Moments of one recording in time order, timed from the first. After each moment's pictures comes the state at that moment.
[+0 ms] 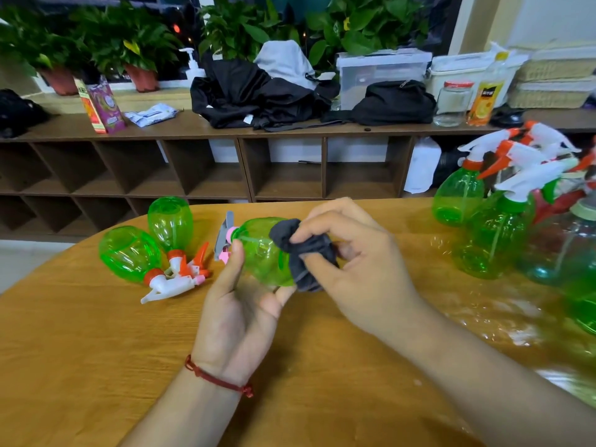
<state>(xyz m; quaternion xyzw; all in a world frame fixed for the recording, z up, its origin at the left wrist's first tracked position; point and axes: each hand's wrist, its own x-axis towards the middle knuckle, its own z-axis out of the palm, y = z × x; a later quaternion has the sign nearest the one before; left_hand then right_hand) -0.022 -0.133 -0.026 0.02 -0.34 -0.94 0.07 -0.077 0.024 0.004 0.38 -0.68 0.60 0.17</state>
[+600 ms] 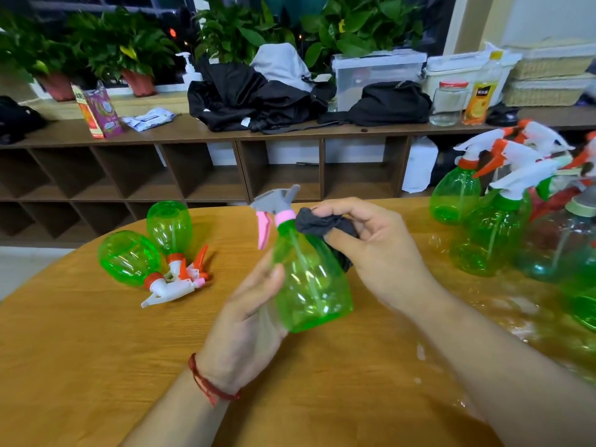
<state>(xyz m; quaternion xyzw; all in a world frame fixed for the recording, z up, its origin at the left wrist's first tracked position) -0.014 -0.133 -0.027 -0.07 -0.45 -0.89 -0.02 -0.102 0.038 0.004 0.29 -0.62 0.72 0.04</state>
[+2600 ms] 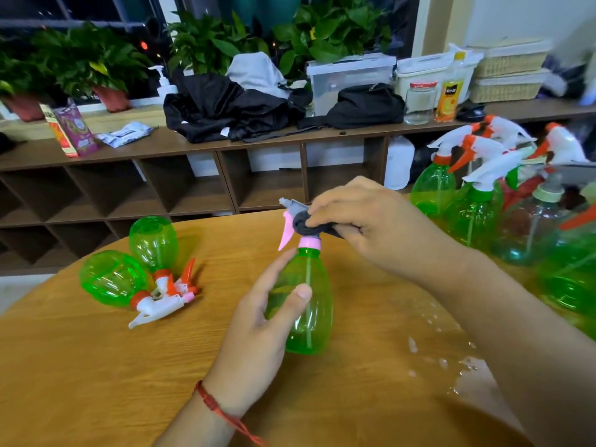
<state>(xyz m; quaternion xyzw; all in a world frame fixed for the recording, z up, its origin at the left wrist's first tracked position) -0.005 -0.121 -0.028 -0.04 -0.78 -0.62 0.10 -0.126 0.079 0.036 0.45 -0.83 0.22 0.24</state>
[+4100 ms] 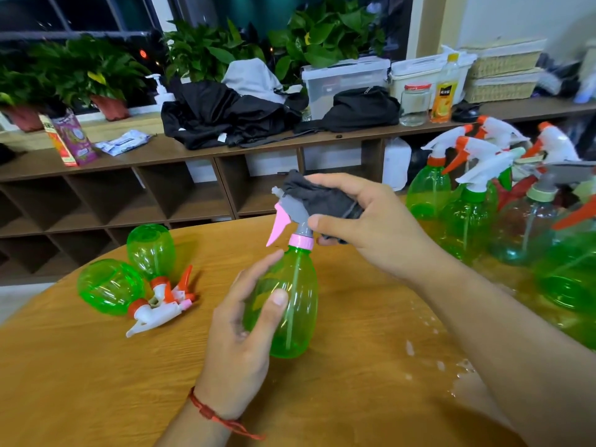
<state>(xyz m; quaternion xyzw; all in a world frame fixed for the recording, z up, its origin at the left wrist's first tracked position) -0.002 -0.129 -0.031 -0.08 -0.78 -0.58 0.23 -0.113 0.066 0.040 0.24 -0.70 0.67 0.01</state>
